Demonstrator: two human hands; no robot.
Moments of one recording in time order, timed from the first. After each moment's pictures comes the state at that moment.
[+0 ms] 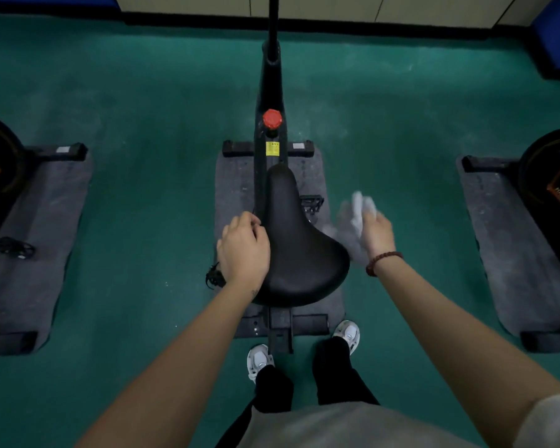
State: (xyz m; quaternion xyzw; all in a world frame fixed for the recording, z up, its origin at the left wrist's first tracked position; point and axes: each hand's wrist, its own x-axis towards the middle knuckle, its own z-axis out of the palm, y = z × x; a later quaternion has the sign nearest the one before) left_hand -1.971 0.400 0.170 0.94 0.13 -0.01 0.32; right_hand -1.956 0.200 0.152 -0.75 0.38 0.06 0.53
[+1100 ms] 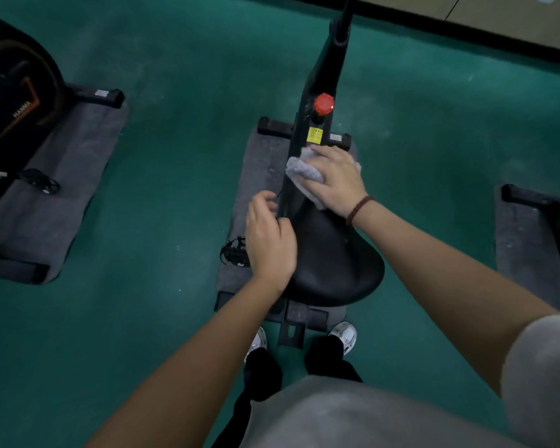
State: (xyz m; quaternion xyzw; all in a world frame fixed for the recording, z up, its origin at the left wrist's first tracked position) left_hand -1.980 0.408 0.166 0.83 0.20 0.09 0.51; right_hand -1.872 0.296 0.172 -0.95 -0.20 0.07 0.22
